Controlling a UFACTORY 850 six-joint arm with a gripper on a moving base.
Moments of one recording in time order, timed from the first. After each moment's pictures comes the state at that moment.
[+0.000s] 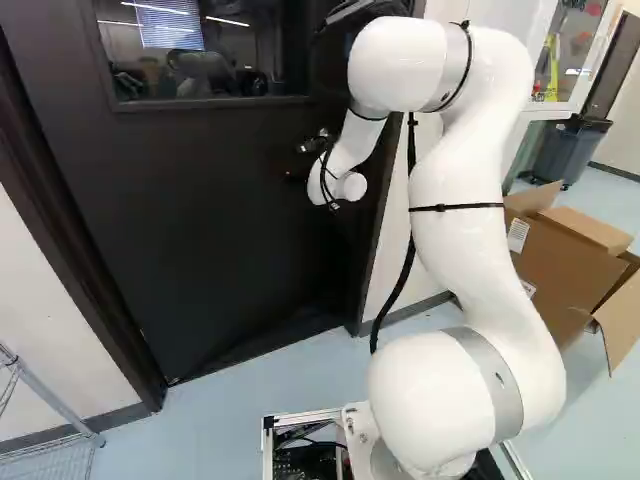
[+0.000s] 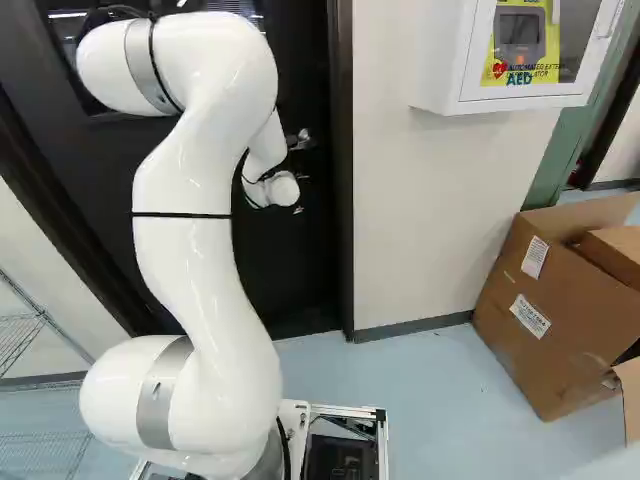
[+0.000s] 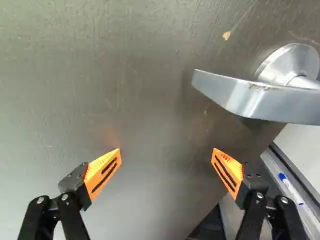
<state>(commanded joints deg) 3.1 -33.1 -61.6 -20.1 51.7 0.0</state>
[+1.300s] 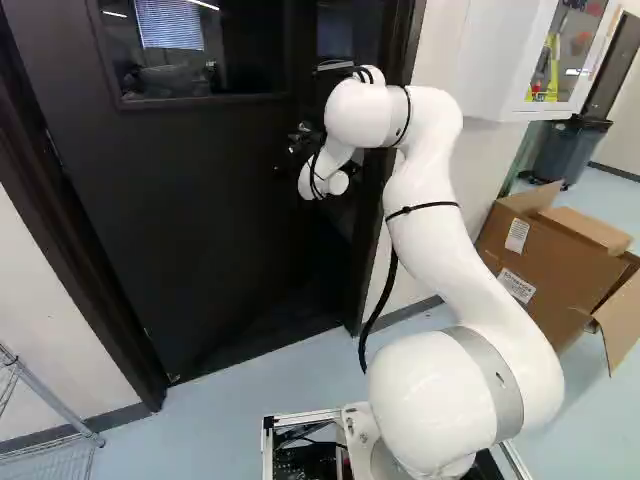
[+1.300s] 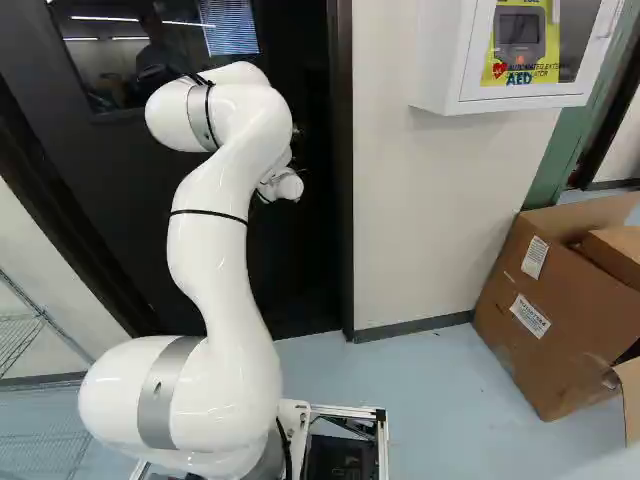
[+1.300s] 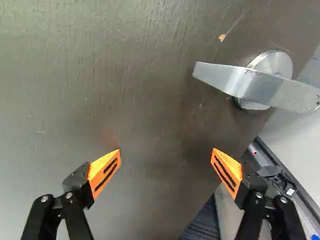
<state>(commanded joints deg) 4.5 -48.2 -82.7 -25.5 51.7 0.0</state>
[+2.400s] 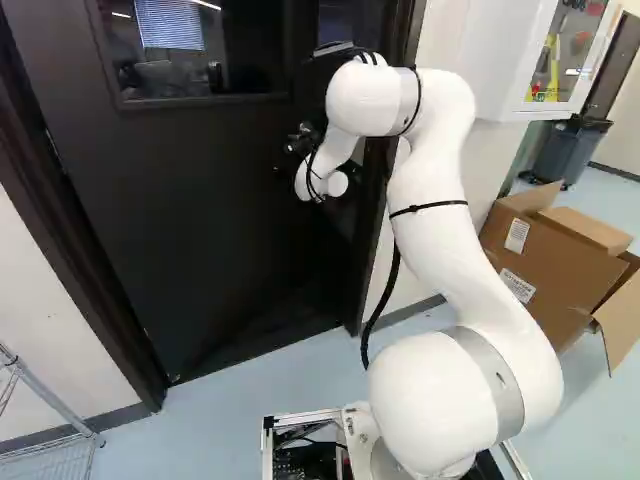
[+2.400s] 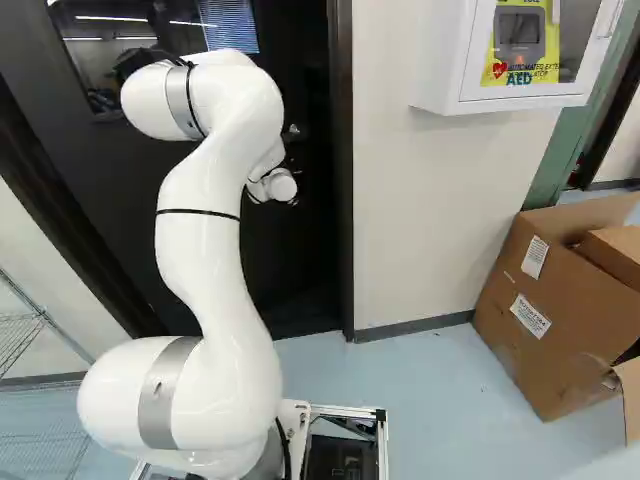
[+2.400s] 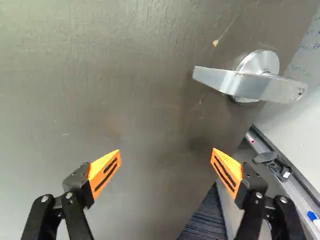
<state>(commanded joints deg) 6.1 -41.7 -73.4 -19.9 51.7 0.0</state>
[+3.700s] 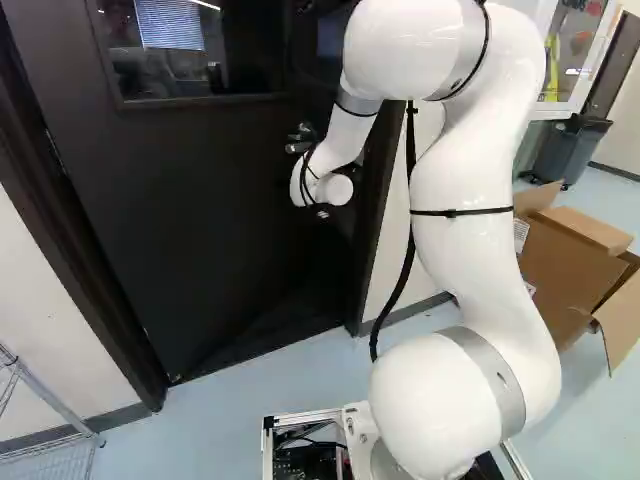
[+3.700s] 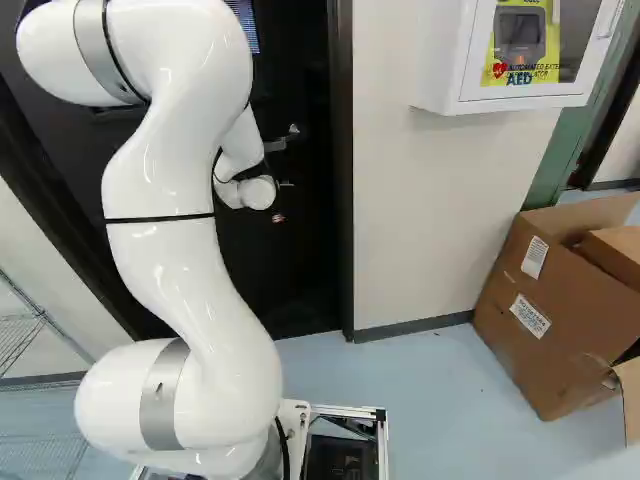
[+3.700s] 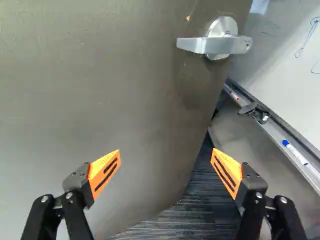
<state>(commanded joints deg) 9.3 -25.5 -51.8 -4.4 47.2 0.0</state>
